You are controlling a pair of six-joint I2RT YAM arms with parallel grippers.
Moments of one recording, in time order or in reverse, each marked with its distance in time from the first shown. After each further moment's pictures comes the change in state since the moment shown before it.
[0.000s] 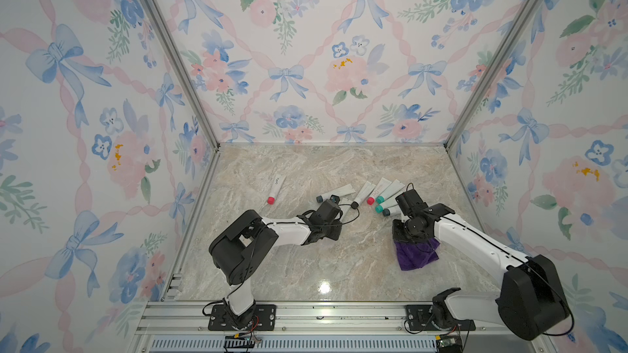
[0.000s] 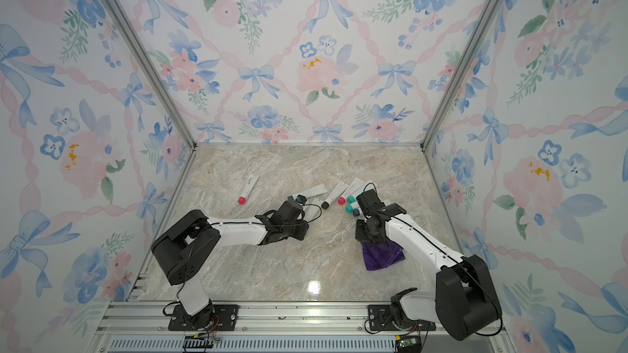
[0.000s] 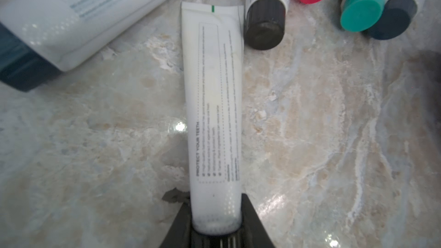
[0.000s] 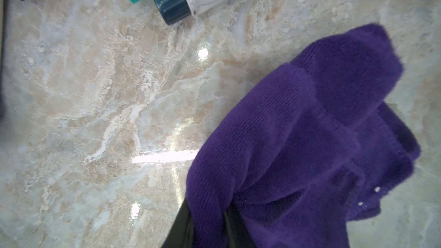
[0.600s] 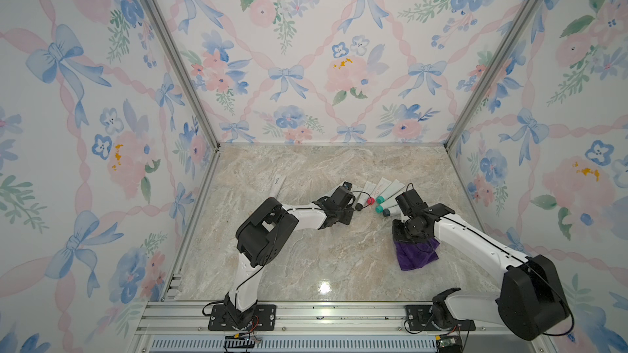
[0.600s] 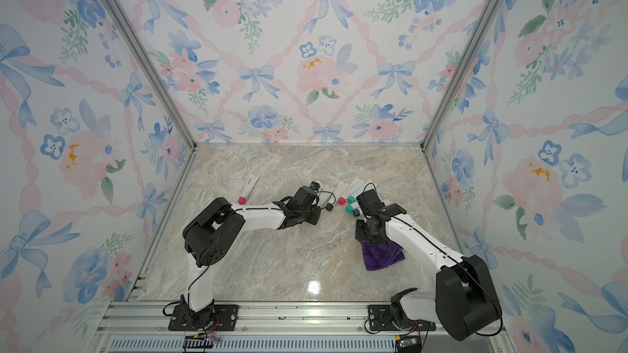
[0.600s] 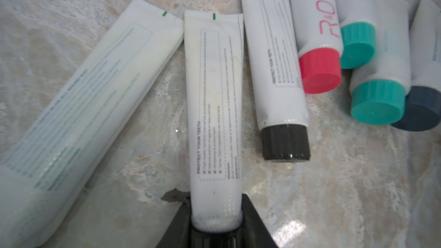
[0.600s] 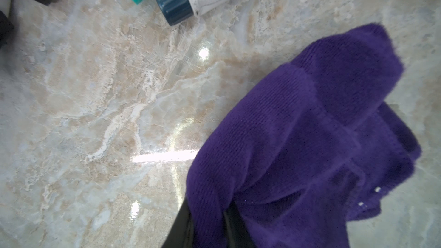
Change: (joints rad) left arm 0.017 0.217 0.282 -0.023 -0.050 0.068; right arm 0.000 0.000 0.000 0.000 -0.003 -0.005
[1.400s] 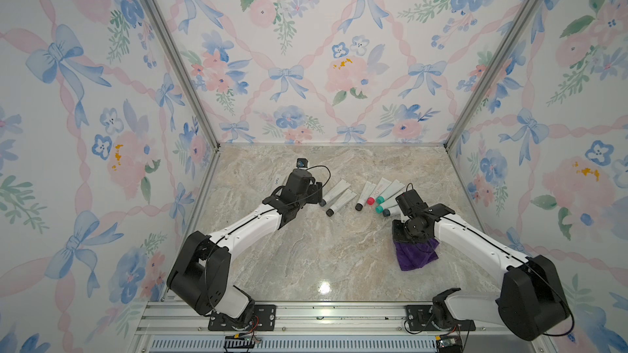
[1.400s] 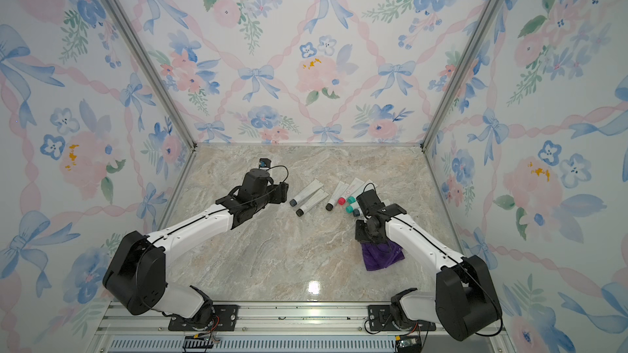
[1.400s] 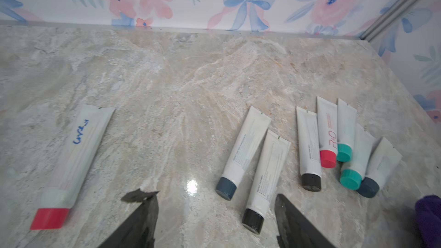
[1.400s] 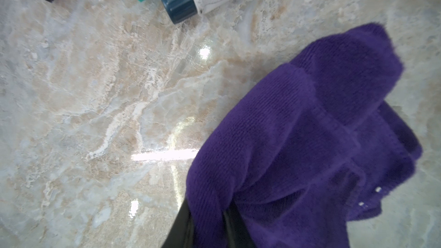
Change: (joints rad) left arm 0.259 -0.560 -0.230 -0.095 -0.100 -0.078; right arm 0.000 -0.002 0.000 0.000 -0.008 -0.011
